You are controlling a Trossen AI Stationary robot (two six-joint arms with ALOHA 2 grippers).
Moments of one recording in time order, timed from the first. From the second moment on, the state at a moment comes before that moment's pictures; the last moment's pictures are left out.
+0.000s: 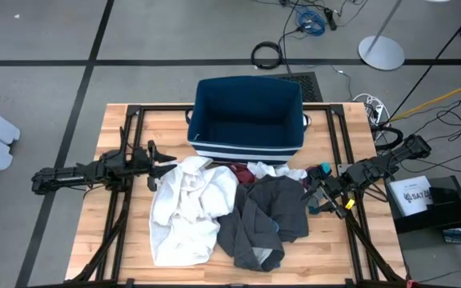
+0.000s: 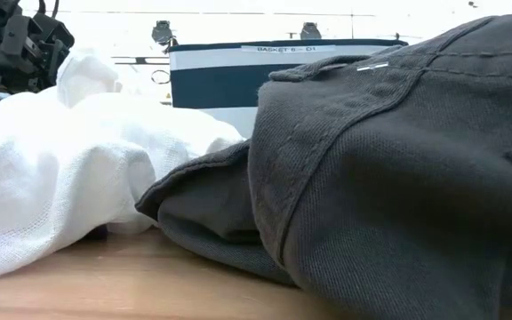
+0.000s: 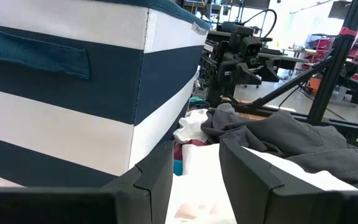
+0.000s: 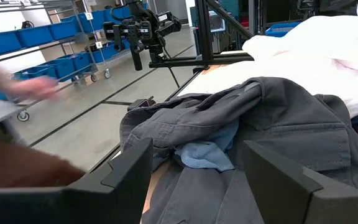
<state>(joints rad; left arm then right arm) 0.12 0.02 0.01 0.02 -0.01 -0.12 0.44 0.12 0.04 -0.05 -0.05 0.20</state>
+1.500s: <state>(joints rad) 0.12 0.02 0.07 0.22 -0.17 -0.41 0.36 0.12 0.04 0.42 0.35 0.29</state>
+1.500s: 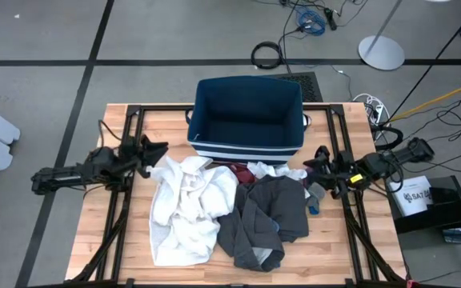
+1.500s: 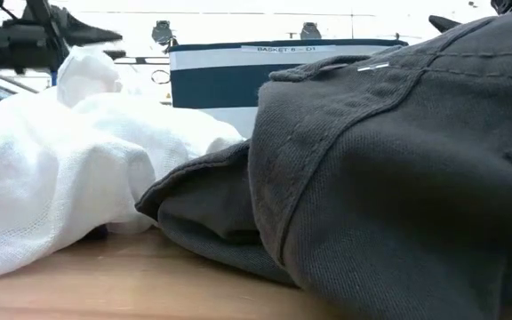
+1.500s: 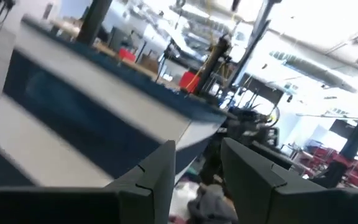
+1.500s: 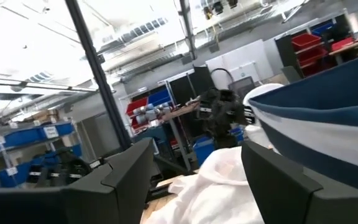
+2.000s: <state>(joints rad) 0.11 0.30 0.48 -0.06 -0.09 -0.13 0.26 0.47 0.41 0.14 0.30 0.29</state>
